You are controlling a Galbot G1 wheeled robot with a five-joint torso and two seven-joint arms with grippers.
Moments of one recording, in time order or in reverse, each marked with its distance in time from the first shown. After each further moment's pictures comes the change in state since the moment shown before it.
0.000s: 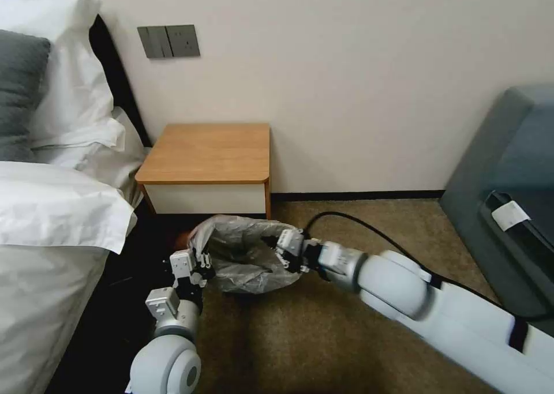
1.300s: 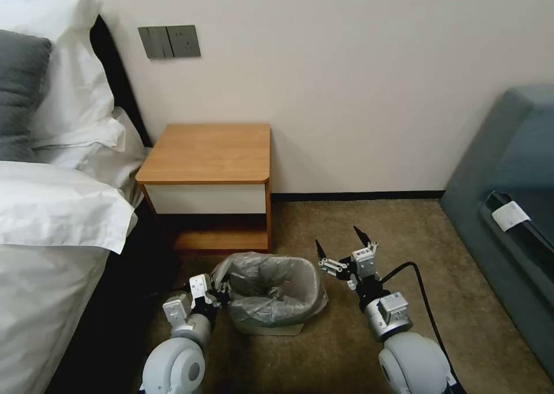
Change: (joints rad) left arm -0.008 0.011 0.013 0.119 -0.087 0.108 0.030; right arm -0.616 0.574 0.531 -0.143 -0.259 0.383 0.100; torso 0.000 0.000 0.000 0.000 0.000
